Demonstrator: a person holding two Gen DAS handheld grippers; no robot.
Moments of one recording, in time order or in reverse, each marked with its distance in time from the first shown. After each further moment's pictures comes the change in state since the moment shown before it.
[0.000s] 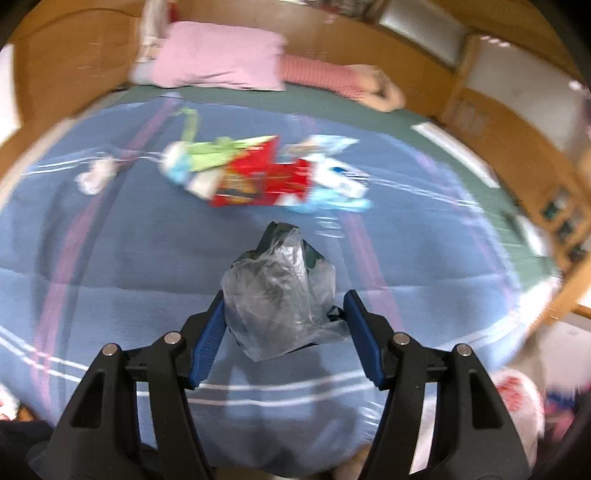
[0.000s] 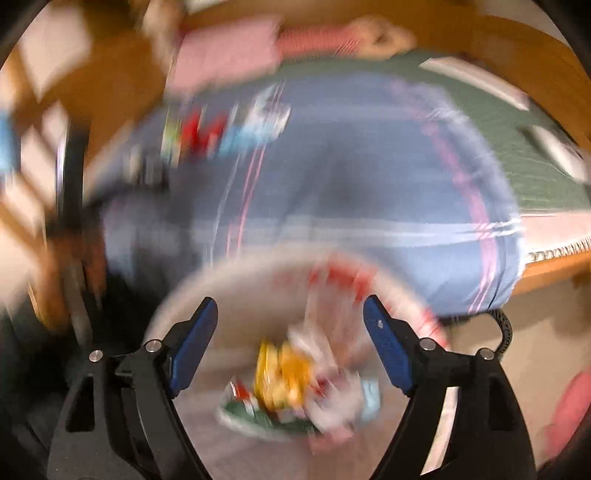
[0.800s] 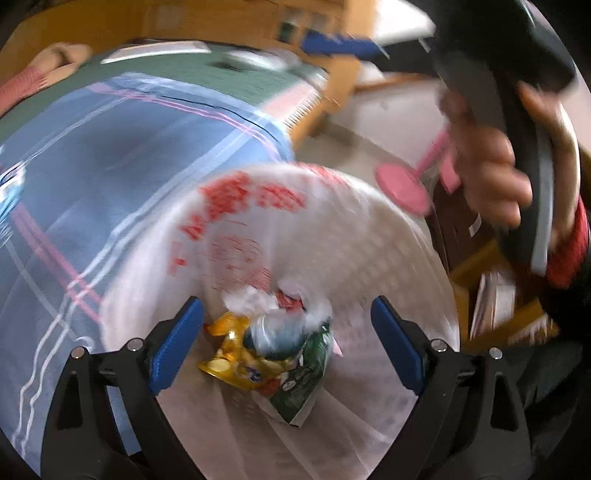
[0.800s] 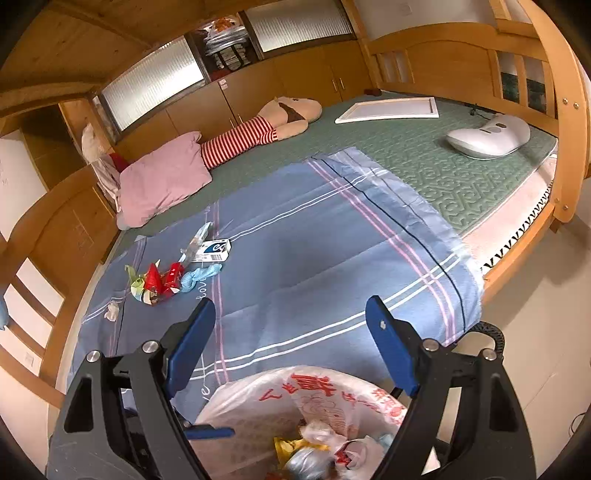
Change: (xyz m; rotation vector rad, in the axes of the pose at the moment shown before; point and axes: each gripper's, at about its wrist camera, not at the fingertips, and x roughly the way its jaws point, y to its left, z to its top) left arm -0.021 -0.148 -0.106 0.746 0.326 -0.678; right arm -0.039 -0.028 0.039 0.299 -0.286 -0.102
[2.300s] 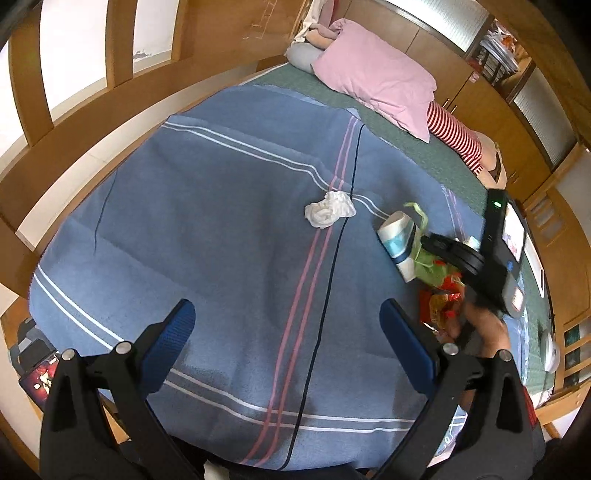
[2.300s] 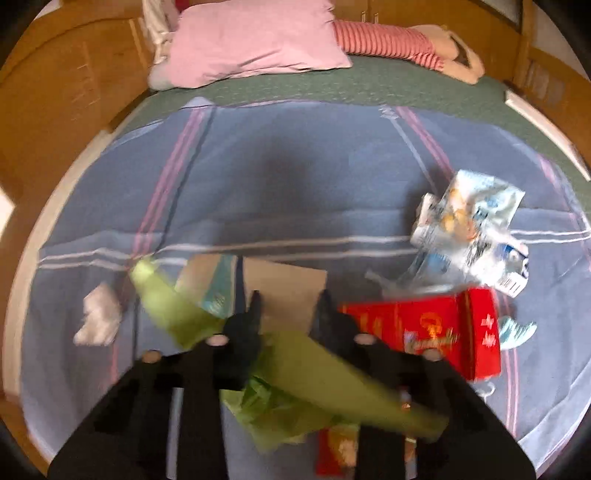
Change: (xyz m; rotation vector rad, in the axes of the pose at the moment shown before) left arm -0.299 0.252 -0.178 -1.209 -0.356 0.850; right arm 0.359 0.379 -0.036 -0.378 0.368 0.021
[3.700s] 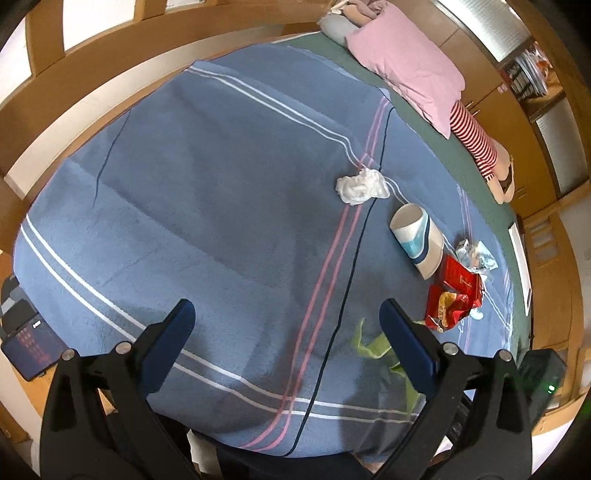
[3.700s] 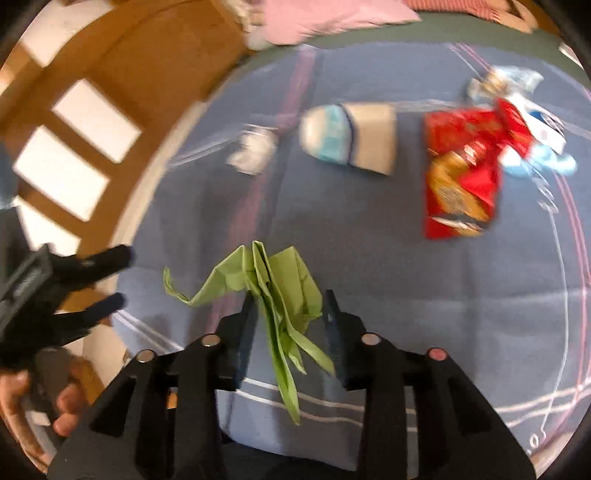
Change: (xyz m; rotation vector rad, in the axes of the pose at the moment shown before) left arm 0.025 0.037 -0.004 -0.149 0.143 -0.037; right arm -0.080 0.020 -0.120 -0.048 0.131 0.404
